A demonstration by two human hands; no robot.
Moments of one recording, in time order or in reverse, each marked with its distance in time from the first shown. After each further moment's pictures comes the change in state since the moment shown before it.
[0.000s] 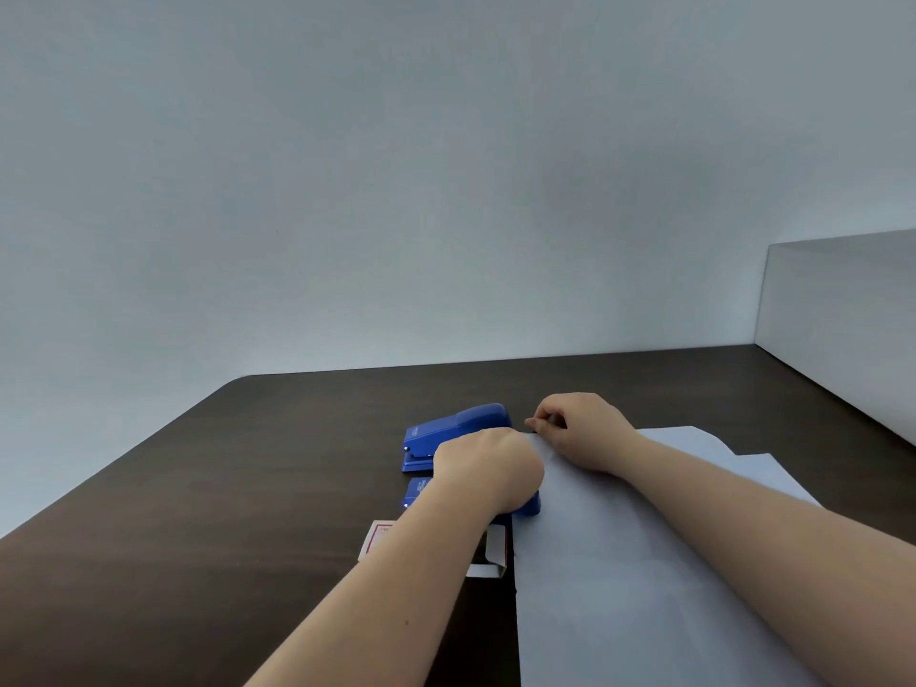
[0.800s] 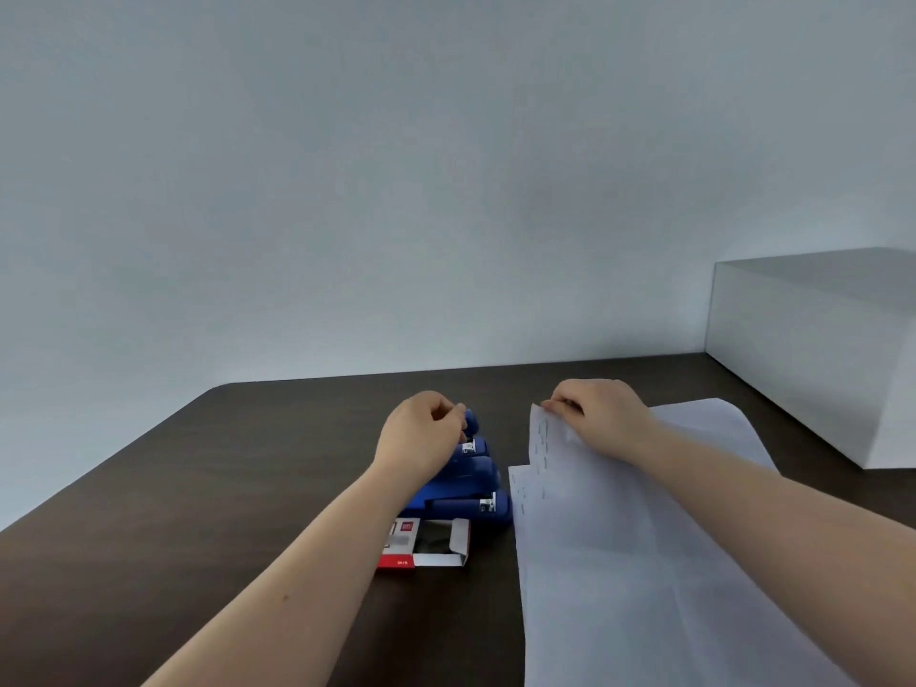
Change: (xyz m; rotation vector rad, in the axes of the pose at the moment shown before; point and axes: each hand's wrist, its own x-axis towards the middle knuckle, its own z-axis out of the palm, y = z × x) left_hand -0.030 -0.021 -0.025 -0.939 0.370 -0.182; right_hand -0.029 0.023 -0.050 -0.121 0.150 -0.041
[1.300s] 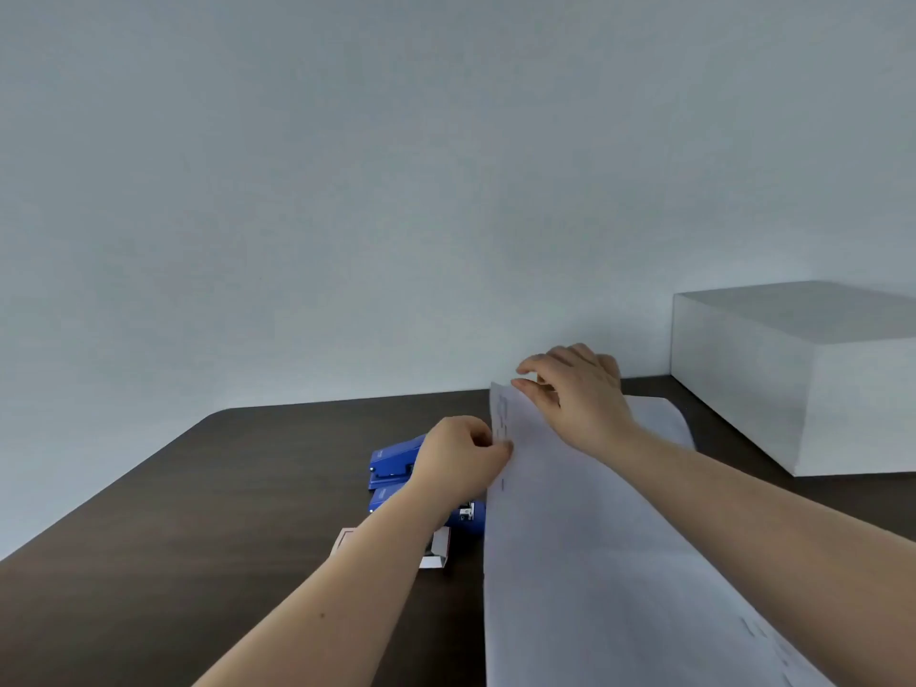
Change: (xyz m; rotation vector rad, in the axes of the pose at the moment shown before) left_hand -0.042 0.048 0.020 0.018 -0.113 0.058; right_hand -0.023 -0.037 -0.056 -0.053 0.338 -0.079
